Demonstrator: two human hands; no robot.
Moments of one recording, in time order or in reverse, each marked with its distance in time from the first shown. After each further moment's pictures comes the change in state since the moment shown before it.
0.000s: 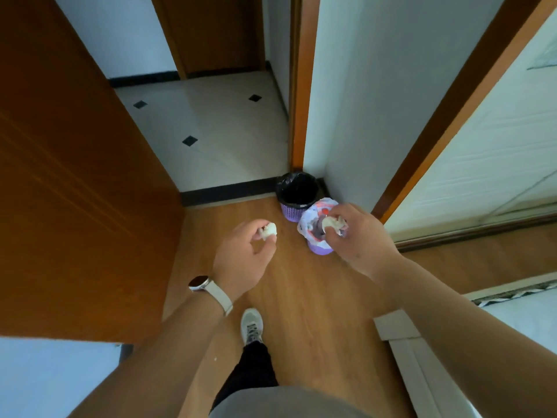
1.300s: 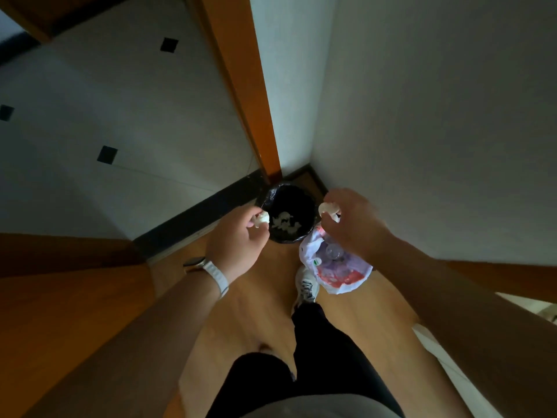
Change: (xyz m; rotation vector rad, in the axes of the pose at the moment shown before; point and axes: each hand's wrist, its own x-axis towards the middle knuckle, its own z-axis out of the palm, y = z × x) left_hand 0.567 -0.128 0.167 0.201 -0.443 0.038; right_hand 0.524 0.133 0.039 0.042 -0.031 0.317
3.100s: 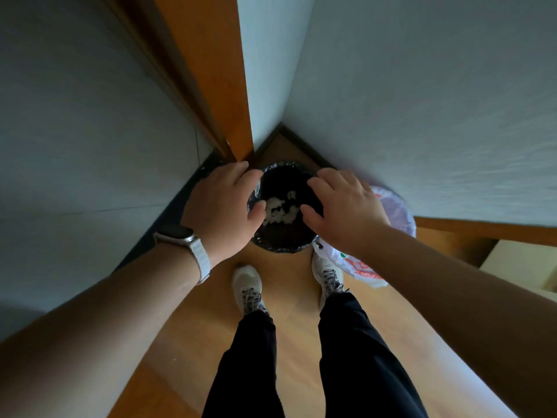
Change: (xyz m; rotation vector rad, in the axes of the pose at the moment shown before) left_hand 0.246 -0.177 0.100 0.356 -0.370 0.527; right_hand 0.179 0.024 0.201 -0.324 0.069 0.191
